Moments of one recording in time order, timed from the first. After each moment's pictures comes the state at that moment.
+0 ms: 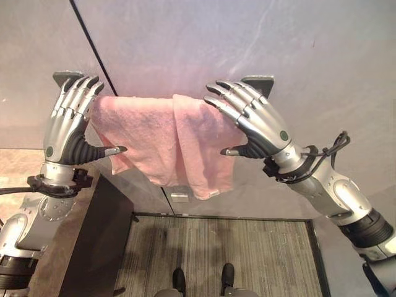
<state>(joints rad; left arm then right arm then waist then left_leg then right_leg) -0.08 0.94 0.08 -0.14 0.47 -0.32 0.45 -0.58 -0.83 0.46 -0.25 -0.64 -0.24 -0.28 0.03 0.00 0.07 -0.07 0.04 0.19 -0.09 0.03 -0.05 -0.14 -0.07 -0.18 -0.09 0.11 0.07</state>
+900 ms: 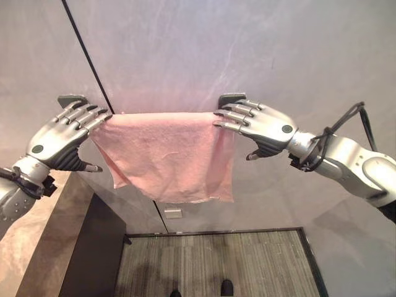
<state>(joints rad) 0.12 1.22 0.17 -0.10 0.47 -0.32 0.18 -0.70 -1.14 0.59 -0.19 -0.59 -0.26 -0.02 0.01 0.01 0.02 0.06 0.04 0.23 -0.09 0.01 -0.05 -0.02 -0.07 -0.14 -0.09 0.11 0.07</state>
